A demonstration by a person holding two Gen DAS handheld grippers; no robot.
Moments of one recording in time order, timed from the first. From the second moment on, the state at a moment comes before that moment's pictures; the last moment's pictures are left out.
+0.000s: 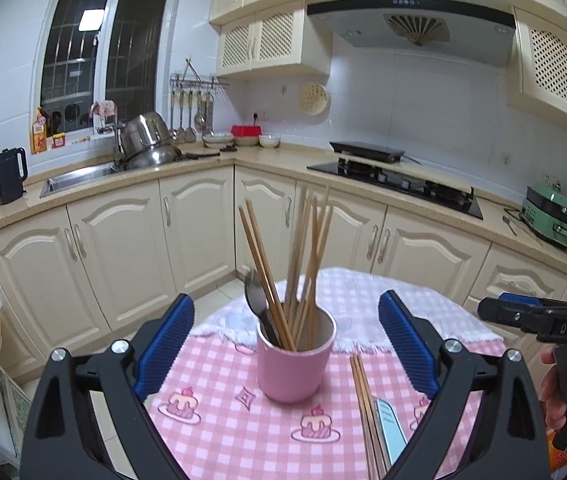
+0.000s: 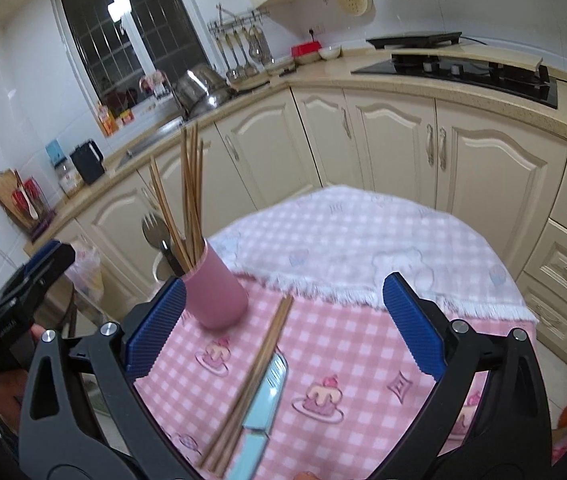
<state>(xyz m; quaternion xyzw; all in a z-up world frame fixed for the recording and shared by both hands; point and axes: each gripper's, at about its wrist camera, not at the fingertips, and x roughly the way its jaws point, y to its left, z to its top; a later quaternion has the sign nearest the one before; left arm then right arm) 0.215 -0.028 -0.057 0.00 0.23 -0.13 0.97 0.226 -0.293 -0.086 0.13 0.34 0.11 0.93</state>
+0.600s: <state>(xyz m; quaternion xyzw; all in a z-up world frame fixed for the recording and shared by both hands) 0.223 -0.062 -0.139 0.06 0.36 -0.15 0.92 0.213 -0.273 -0.164 0.07 0.45 0.09 0.88</state>
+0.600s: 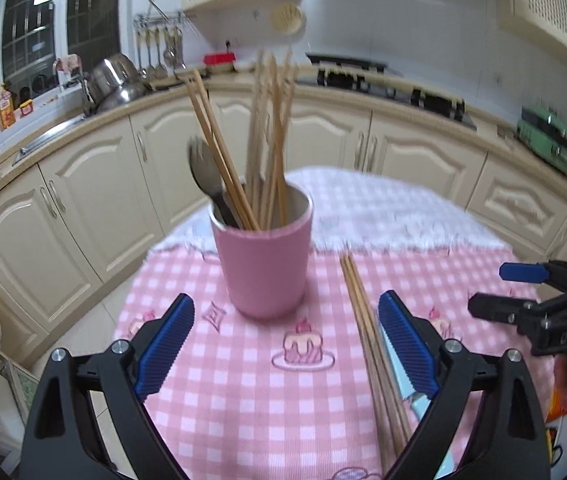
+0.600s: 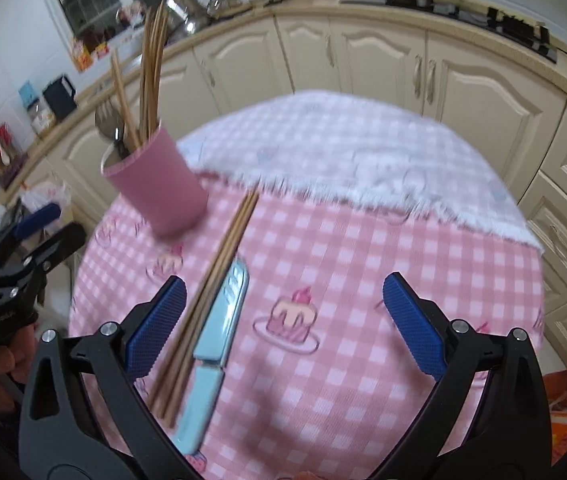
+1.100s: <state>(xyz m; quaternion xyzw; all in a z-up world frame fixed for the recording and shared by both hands) 0.228 -0.090 -0.205 0.12 0.45 -0.17 0.87 0.193 -0.213 -0.222 -0.07 0.52 0.10 0.84</state>
